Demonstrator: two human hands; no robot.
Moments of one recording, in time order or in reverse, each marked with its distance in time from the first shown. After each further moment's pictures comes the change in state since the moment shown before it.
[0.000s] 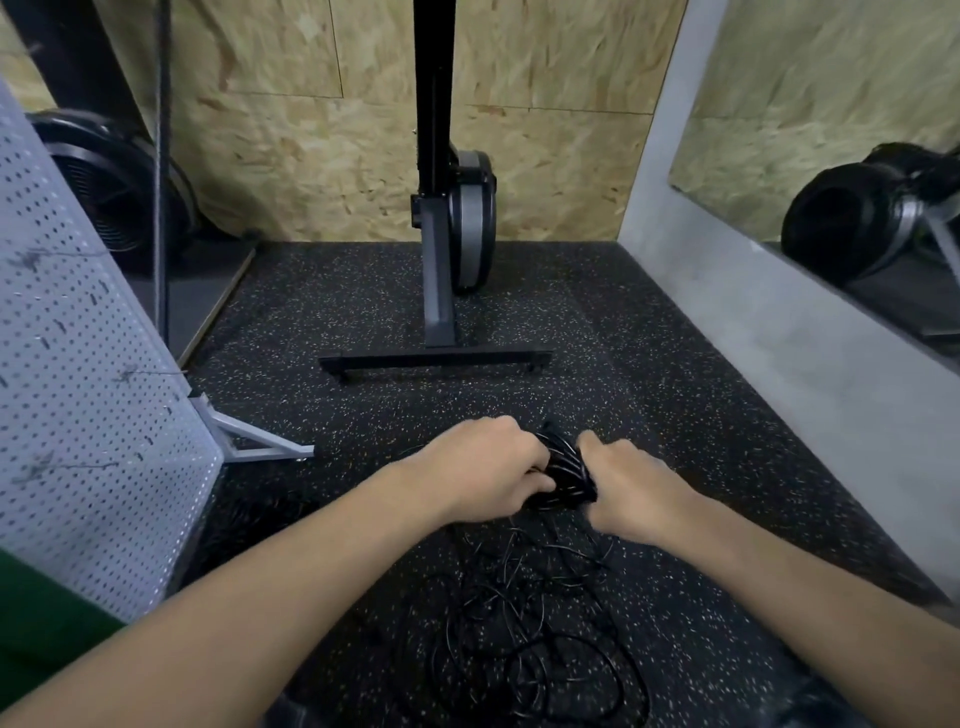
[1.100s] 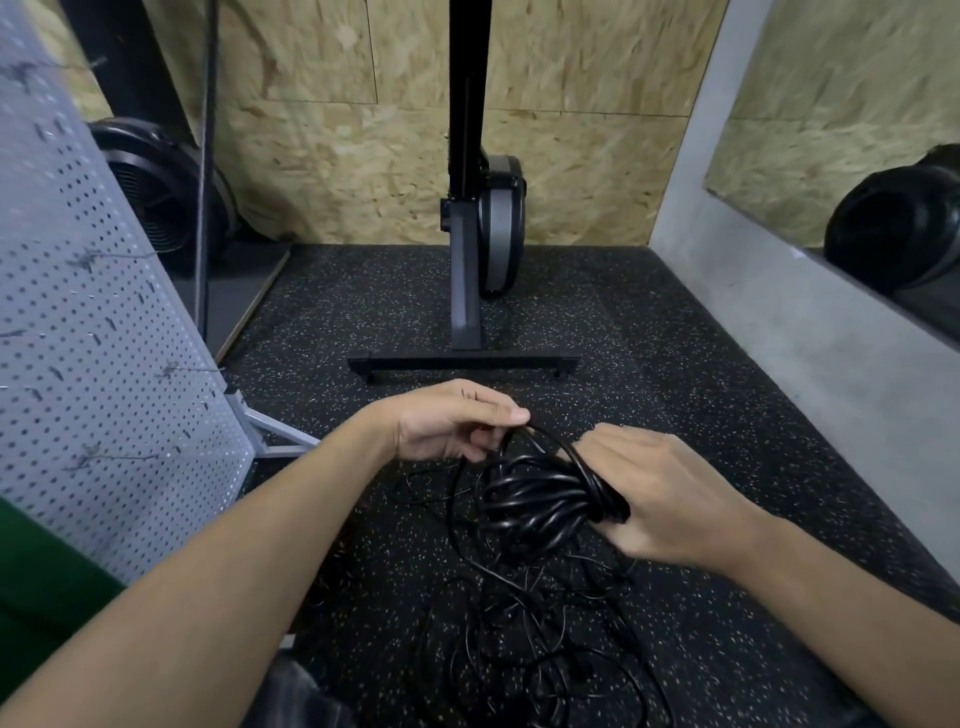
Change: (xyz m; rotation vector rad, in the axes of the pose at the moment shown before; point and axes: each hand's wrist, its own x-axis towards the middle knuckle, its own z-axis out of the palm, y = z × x) left_hand 0.004 -0.093 -0.002 -1.415 -0.203 -0.170; right_hand -0.015 0.000 -0.019 0.054 0.560 -0.861
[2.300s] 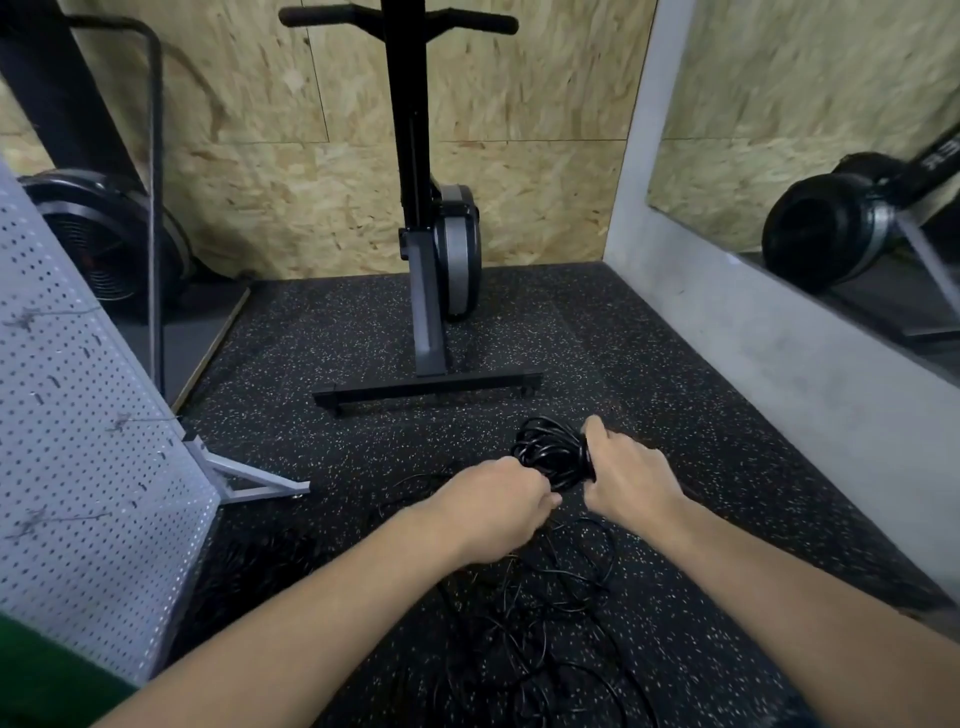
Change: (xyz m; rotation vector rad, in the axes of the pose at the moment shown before) left_hand 0.014 0.013 0.118 1.285 0.229 0.031; right_hand -0.015 0.048 0.034 -0.192 -0.276 0.904
